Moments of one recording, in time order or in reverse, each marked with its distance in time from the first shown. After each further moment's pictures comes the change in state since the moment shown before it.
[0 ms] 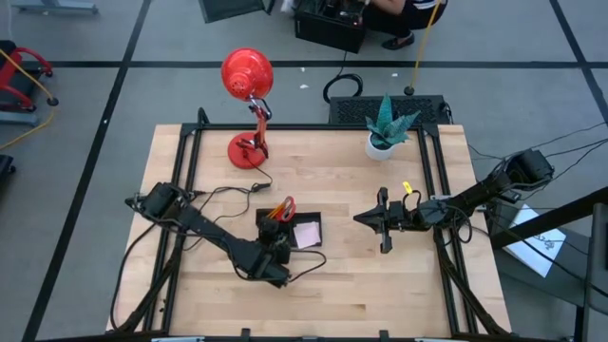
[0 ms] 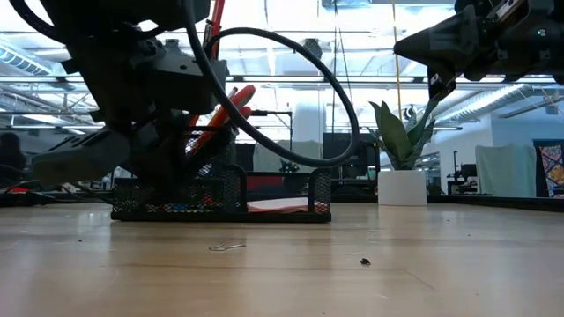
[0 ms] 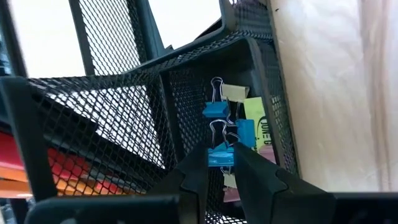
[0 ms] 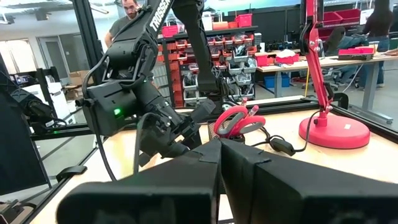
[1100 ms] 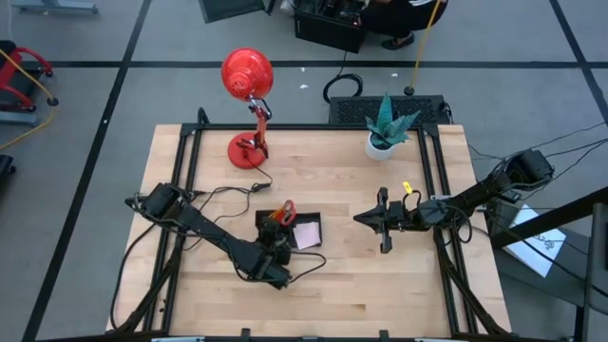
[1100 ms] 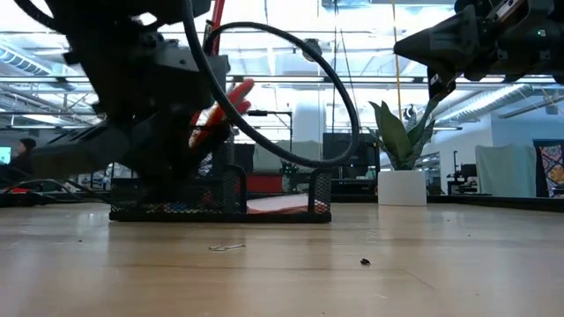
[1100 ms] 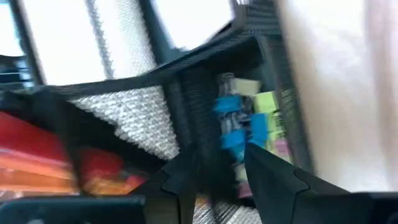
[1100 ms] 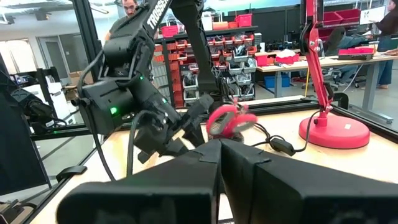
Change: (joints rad) left arm -0.002 0.003 0.036 -0.062 -0.026 0.028; right arm 0.000 0.000 0.000 0.000 0.000 0.000
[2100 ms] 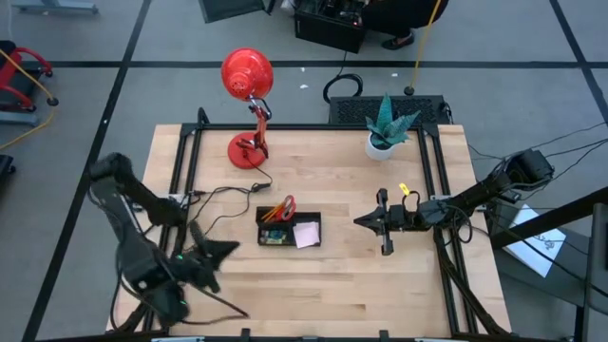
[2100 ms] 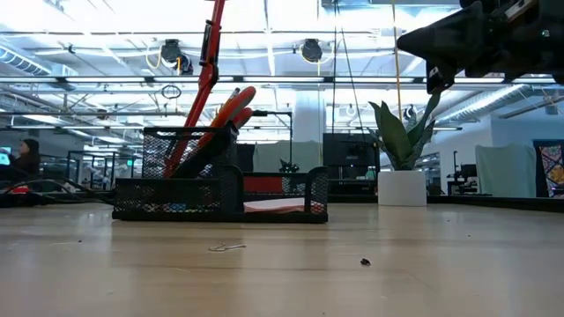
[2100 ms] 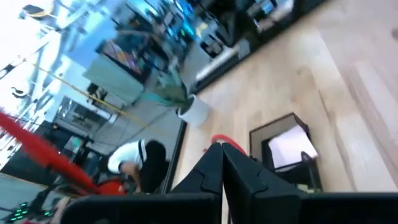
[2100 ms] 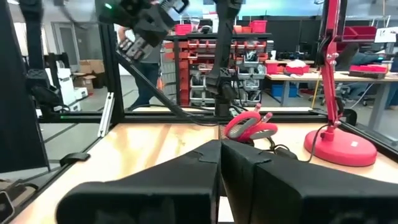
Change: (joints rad) left arm -0.526 -0.540 -0.067 -0.154 -0.649 -0.258; right arm 0.003 0.000 0.000 0.008 -0.054 -0.098
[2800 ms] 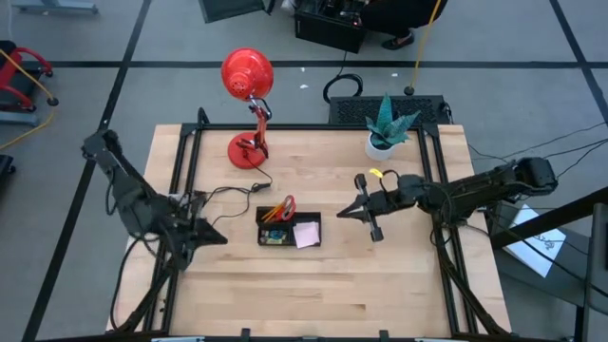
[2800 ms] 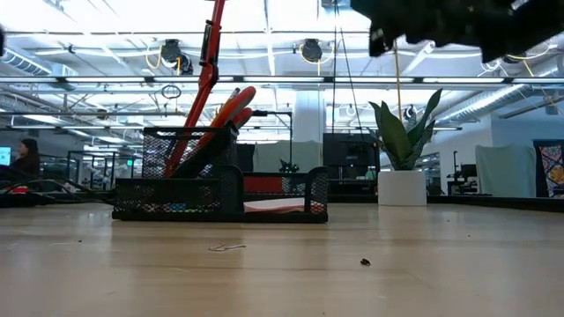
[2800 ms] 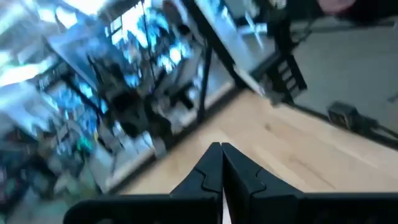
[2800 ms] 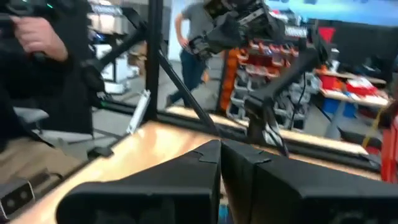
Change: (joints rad) left arm 0.186 -0.766 -0.587 0.962 0.720 0.973; right arm -0.311 0.001 0.304 -0.351 -0.555 -0.122
